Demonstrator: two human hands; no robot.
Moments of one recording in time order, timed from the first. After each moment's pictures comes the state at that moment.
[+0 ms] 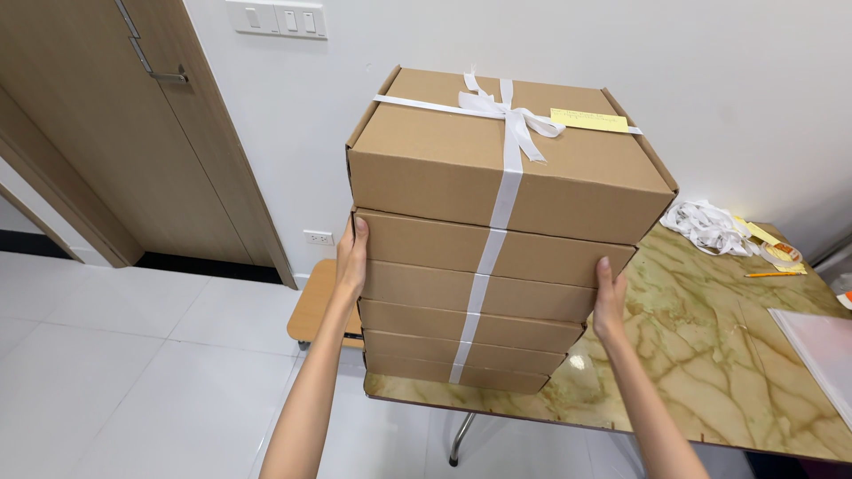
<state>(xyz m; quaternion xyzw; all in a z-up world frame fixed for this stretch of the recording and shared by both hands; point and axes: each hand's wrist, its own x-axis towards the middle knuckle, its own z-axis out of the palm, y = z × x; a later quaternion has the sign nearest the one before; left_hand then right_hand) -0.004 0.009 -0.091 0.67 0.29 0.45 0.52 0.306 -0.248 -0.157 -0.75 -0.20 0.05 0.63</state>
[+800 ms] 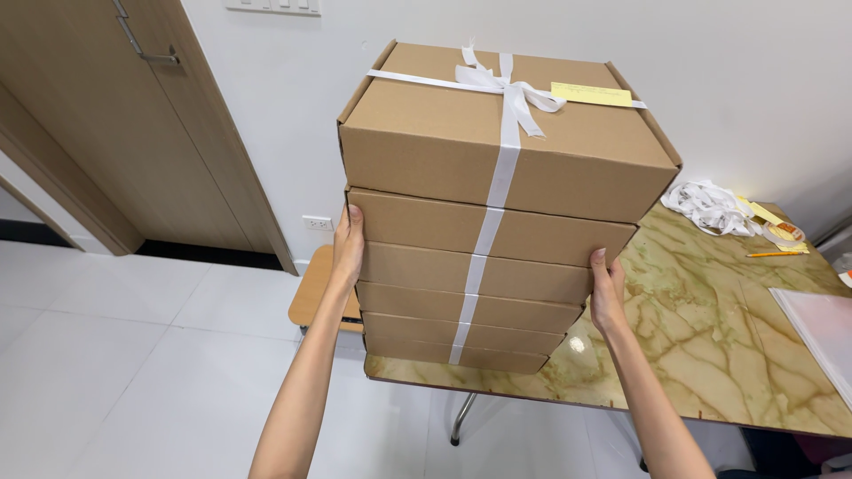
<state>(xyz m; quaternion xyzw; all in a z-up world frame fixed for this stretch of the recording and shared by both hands) -0.006 0.002 -0.099 0.66 0.30 0.45 0.52 0.328 -0.249 -0.195 -0.65 -0.29 0.06 0.70</state>
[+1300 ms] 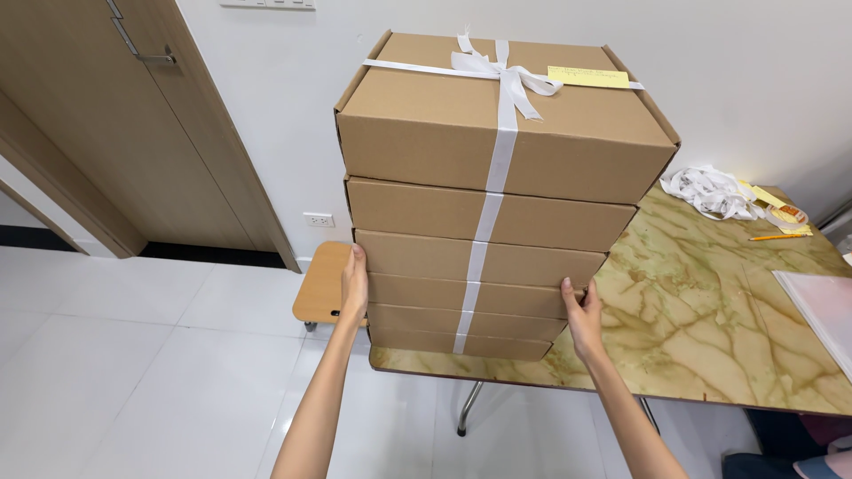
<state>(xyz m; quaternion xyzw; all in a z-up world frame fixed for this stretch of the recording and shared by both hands) -0.030 -0.035 -0.163 0.64 0.40 0.36 0.55 0.248 -0.269 -0.226 -0.73 -0.20 0.11 0.65</state>
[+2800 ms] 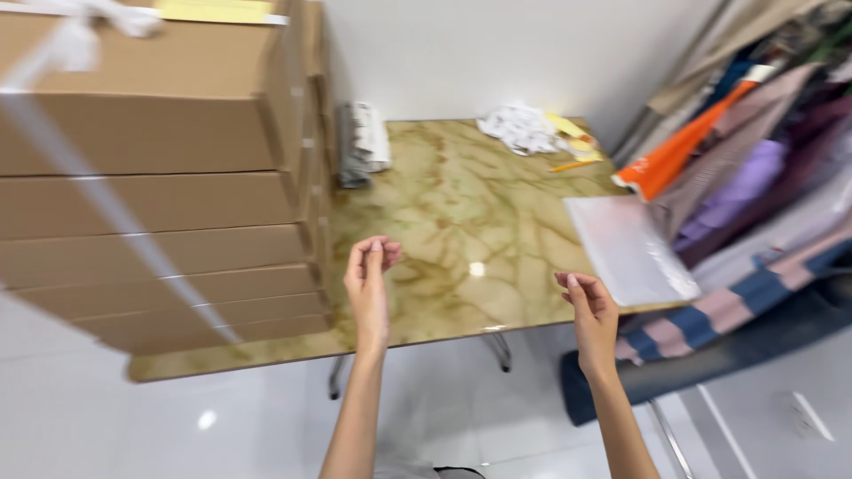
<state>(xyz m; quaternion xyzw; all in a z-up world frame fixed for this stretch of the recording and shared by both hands) 0.325 -0.387 -0.172 0.49 0.26 0.48 0.67 0.480 -0.641 -0.184 -0.72 -0.17 -0.01 0.67</state>
